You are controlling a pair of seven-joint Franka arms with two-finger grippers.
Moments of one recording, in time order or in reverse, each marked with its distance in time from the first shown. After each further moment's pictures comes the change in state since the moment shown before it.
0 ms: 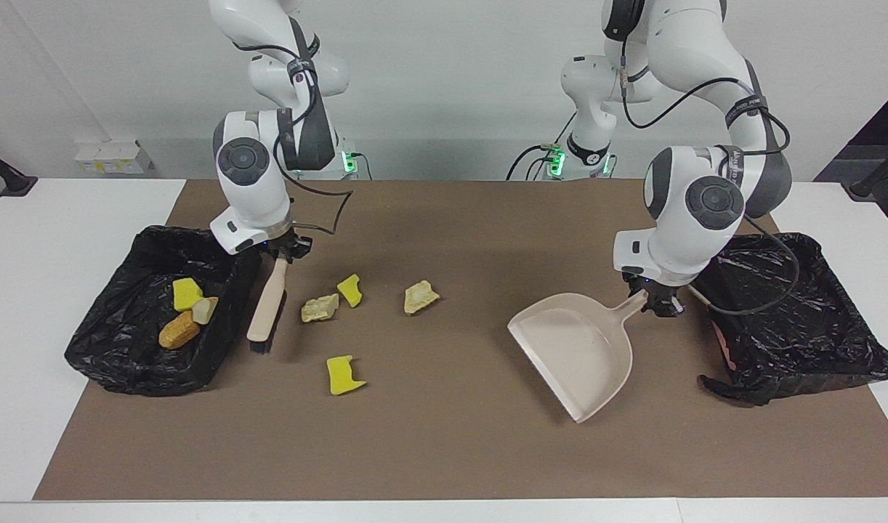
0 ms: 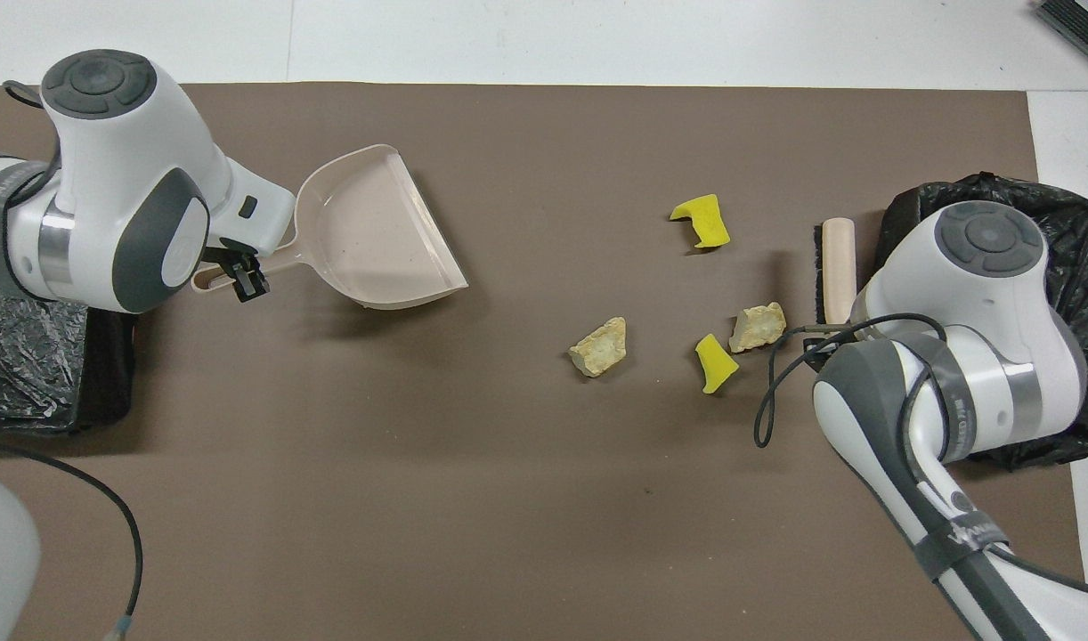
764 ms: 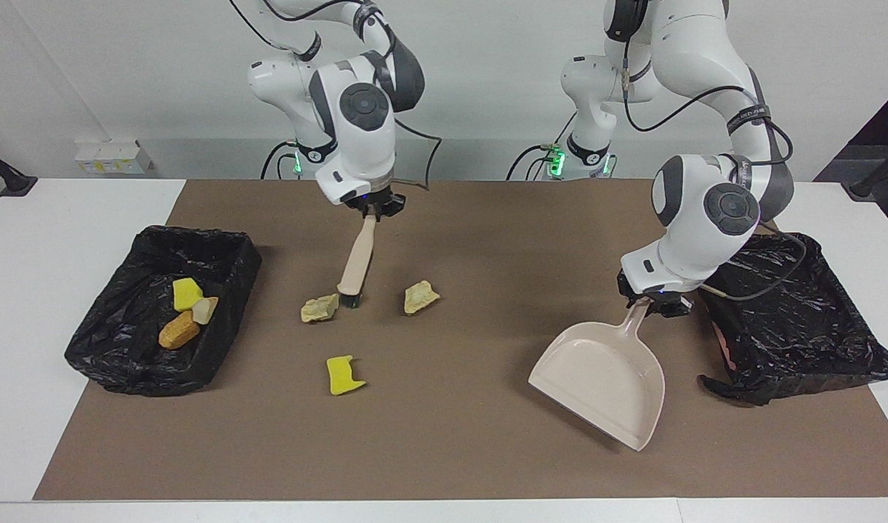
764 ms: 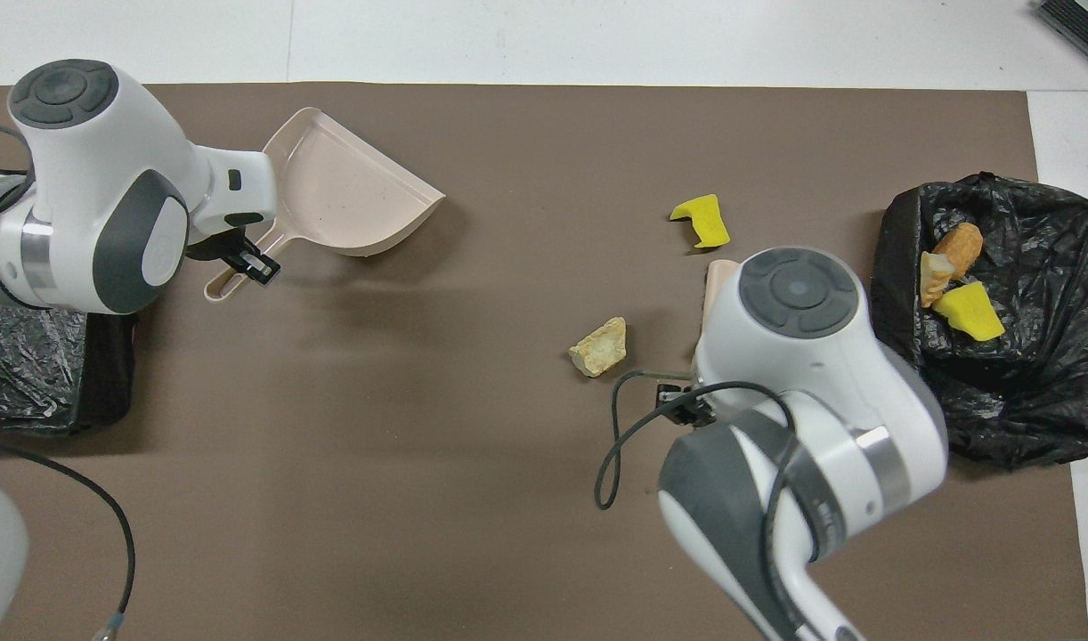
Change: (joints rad) left arm 0.021 0.003 0.035 -0.018 -0.085 0.080 -0.383; right arm 0.253 -0.043 -0.003 0.102 0.185 -0.180 0.353
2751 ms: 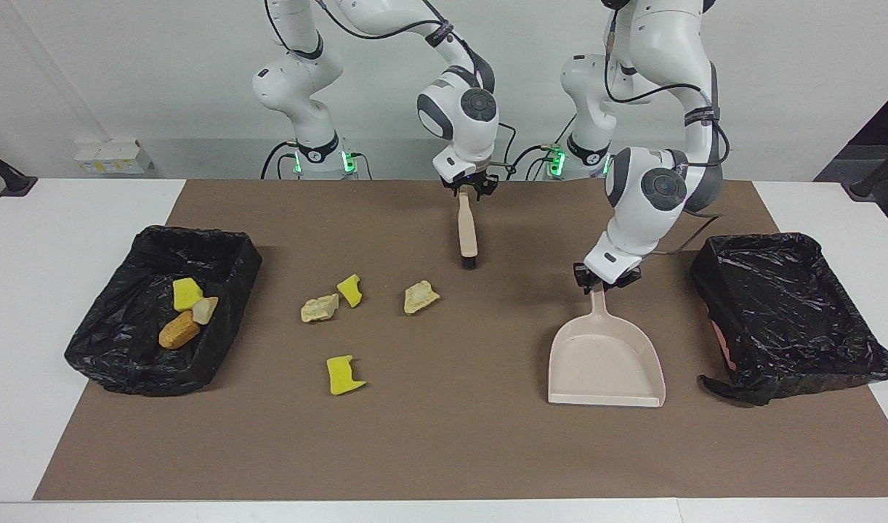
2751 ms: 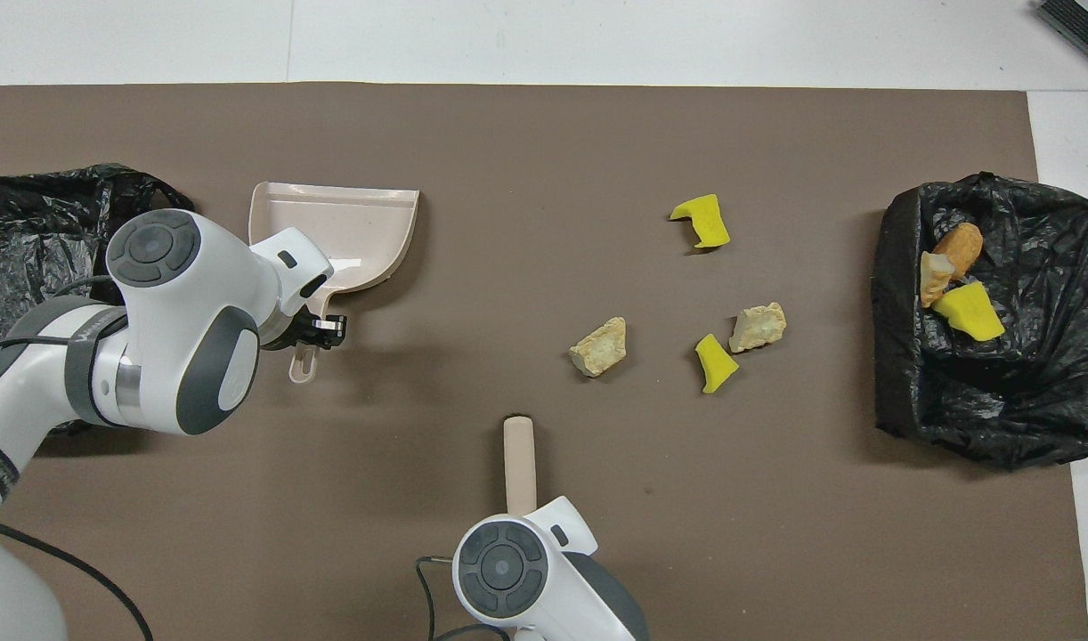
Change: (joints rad) left arm -0.094 -0.189 -0.001 -0.456 -0.062 0.315 -0.685; right arm 0.547 0.063 0.023 -0.277 0.228 0.462 0.440
